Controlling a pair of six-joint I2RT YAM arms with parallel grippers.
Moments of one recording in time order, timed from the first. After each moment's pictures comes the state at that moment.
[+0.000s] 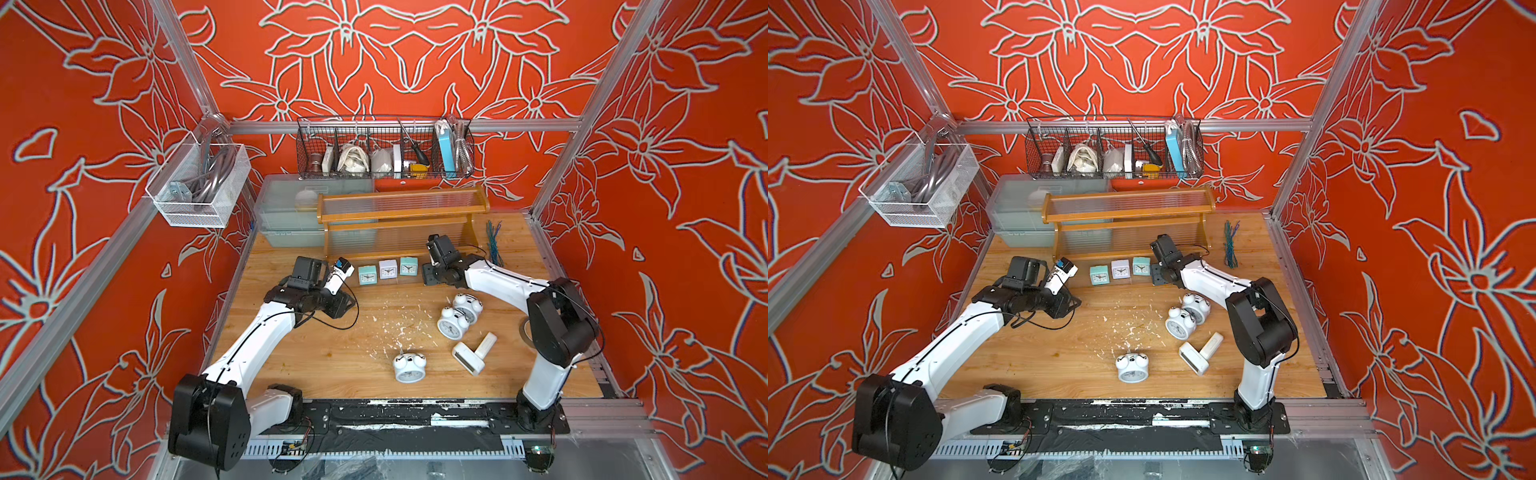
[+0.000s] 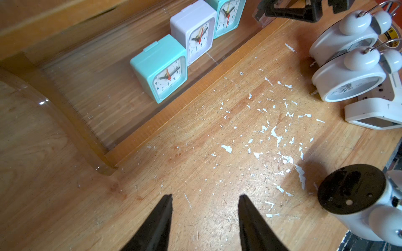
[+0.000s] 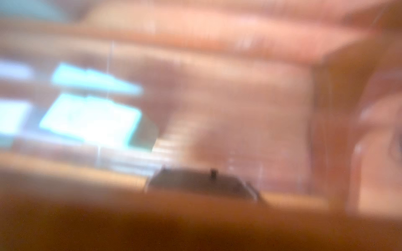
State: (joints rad) left arm -0.16 1.18 0.82 -0.58 0.42 0.25; right arm 0.57 1.80 1.23 -0.40 0.21 0.27
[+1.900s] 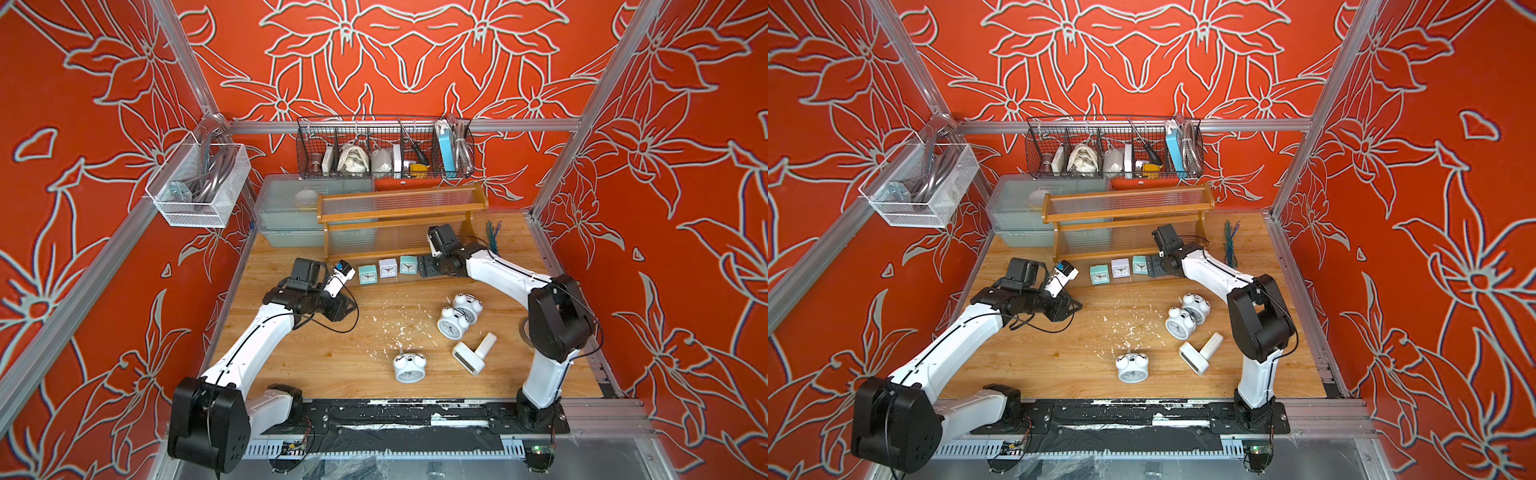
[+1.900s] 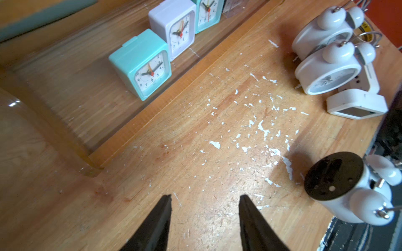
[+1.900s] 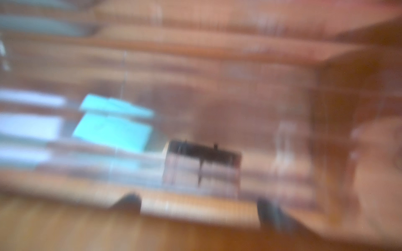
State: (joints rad) left arm -0.15 1.16 0.80 -0.63 0.53 0.30; right arm 0.54 1.78 1.34 -0.53 0.12 0.26
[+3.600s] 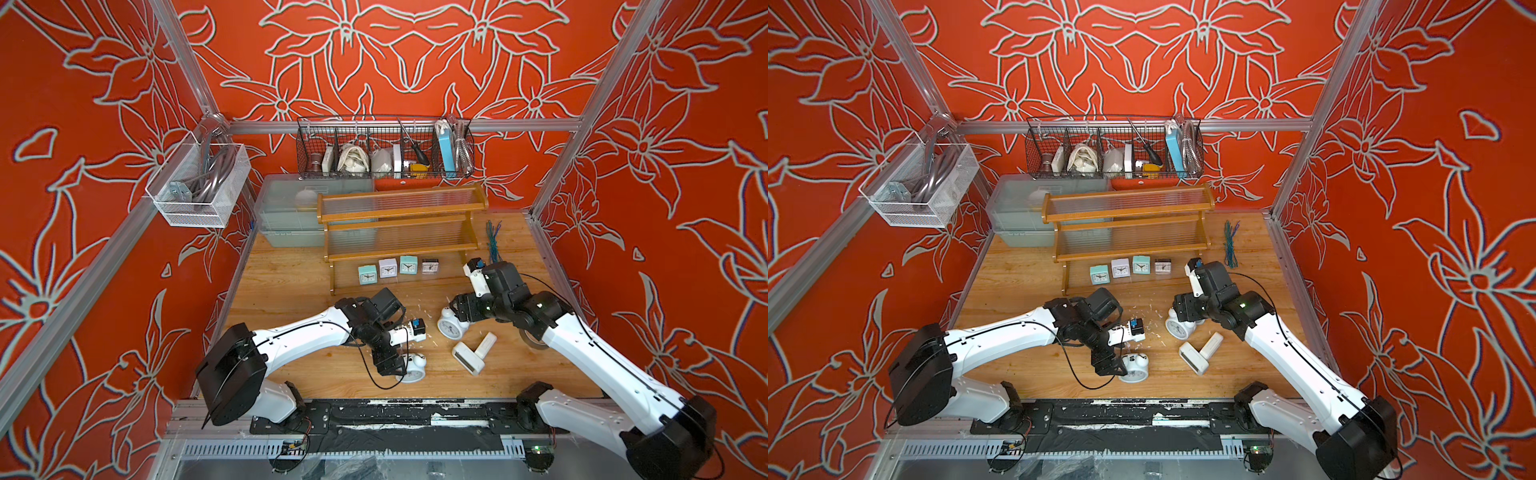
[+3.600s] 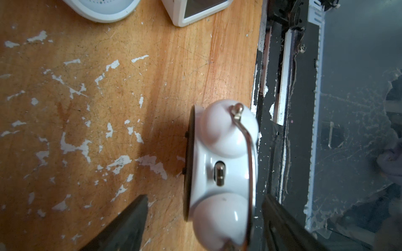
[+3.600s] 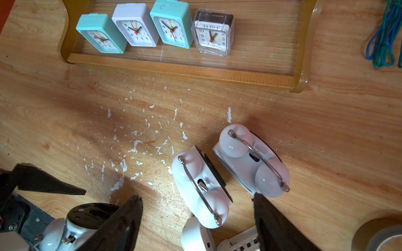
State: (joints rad) left arm -0.84 1.42 0.89 -0.66 0.46 0.34; right arm 0.55 1.04 0.90 -0.76 -0.05 0.27
